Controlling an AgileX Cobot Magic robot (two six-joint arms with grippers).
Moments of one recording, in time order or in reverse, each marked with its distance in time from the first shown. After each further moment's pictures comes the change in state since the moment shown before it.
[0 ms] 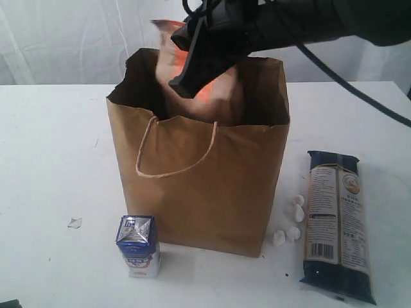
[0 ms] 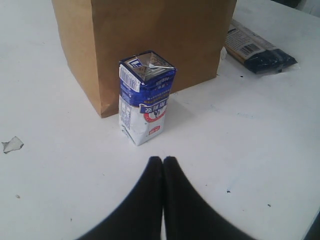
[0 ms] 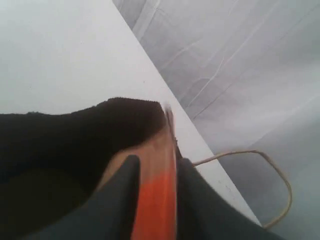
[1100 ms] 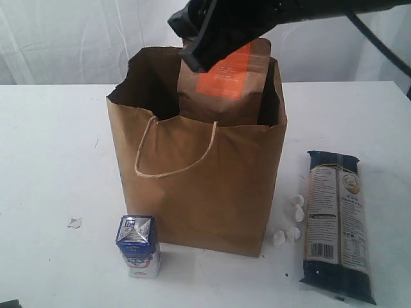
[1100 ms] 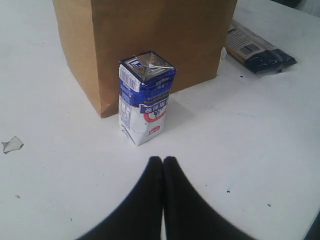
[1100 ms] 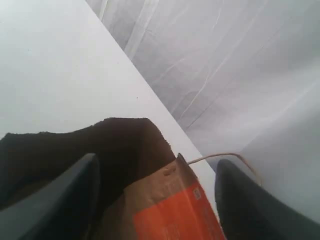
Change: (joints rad) left arm 0.000 0.000 0.000 0.000 0.000 0.000; right arm 0.000 -0.109 -0.004 0.000 0.049 0.052
